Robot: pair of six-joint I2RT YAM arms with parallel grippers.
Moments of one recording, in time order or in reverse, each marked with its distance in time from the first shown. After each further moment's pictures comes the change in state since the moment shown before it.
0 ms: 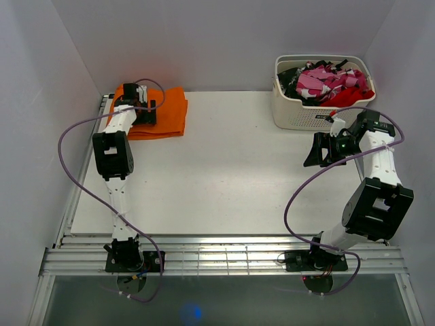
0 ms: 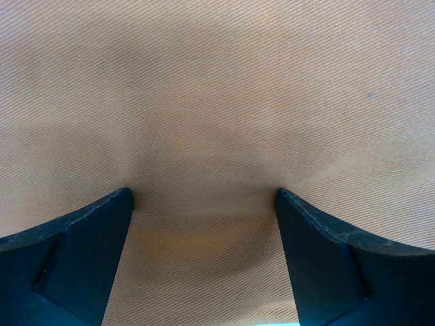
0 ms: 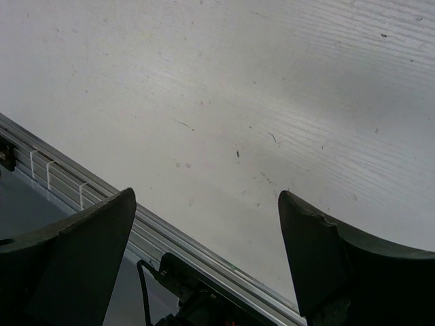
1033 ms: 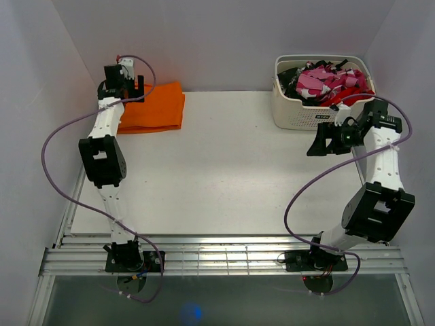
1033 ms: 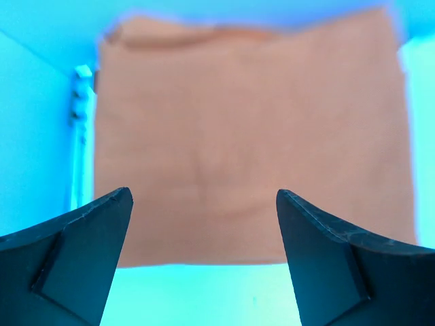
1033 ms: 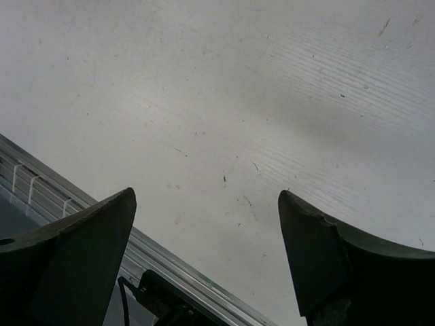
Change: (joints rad) left arm 0.031 -0.171 0.010 0.163 0.014 0.108; right arm 0.000 -0.011 0.116 0.007 -0.027 -0.034
